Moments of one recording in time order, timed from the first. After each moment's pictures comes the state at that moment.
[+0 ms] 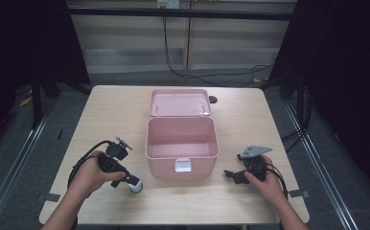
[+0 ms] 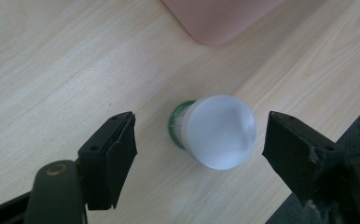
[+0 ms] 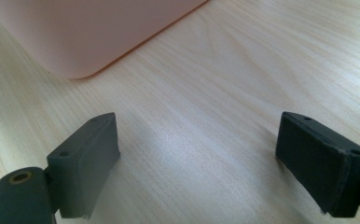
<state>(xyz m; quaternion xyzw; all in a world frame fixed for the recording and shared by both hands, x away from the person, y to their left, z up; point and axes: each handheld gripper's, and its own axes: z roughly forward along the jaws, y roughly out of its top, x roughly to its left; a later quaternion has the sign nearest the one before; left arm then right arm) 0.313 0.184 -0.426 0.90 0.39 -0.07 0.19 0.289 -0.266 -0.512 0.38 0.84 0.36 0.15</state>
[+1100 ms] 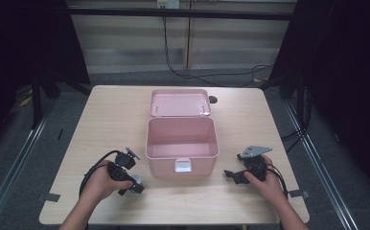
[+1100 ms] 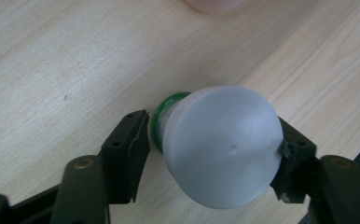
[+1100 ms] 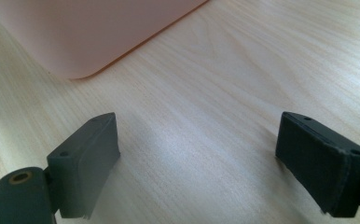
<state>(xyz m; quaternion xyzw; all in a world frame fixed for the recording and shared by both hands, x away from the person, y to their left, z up) 0.305 0.169 -0.463 0.90 0.39 -0.09 0.16 0.289 -0.266 -0.512 0.38 0.84 0.36 0.15</state>
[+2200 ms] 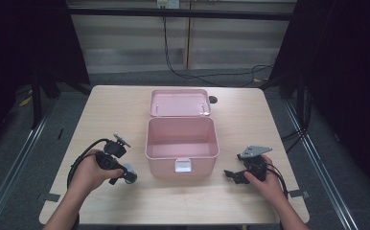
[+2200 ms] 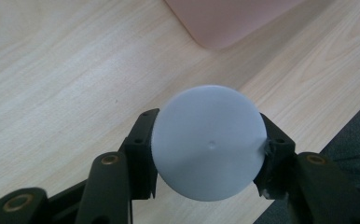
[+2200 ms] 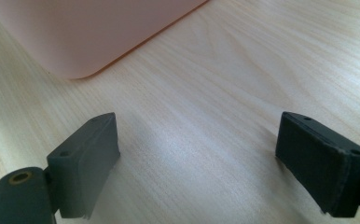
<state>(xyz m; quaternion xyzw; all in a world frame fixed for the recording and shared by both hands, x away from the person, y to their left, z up) 0.317 0.189 -0.413 0.89 0.41 -0.08 0.19 0.289 -0.266 -0.512 0.38 0.84 0.36 0.15</state>
